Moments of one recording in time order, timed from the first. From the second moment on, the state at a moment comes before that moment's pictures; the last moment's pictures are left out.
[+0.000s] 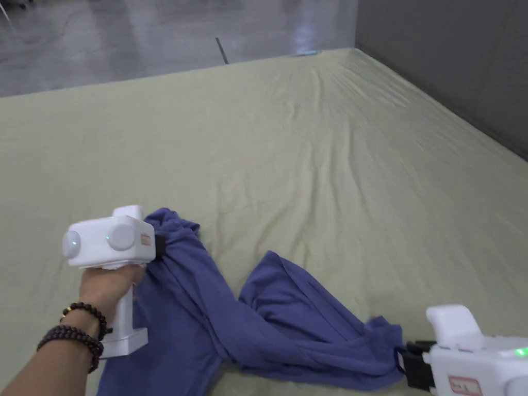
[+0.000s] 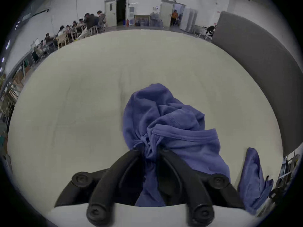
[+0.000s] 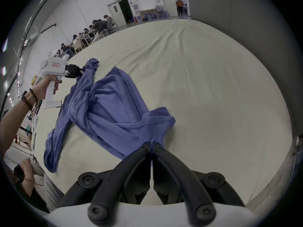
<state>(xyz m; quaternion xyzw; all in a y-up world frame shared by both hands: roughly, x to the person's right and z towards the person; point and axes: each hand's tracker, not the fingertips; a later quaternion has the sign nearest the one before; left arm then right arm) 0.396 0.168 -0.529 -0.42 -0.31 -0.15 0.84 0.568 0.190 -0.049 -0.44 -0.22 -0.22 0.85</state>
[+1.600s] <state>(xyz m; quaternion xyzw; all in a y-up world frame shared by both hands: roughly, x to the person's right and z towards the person) 0.192 0.694 -0.538 -0.02 -0.33 0.12 0.94 0.642 0.631 -0.327 -0.13 -0.16 -0.13 0.97</state>
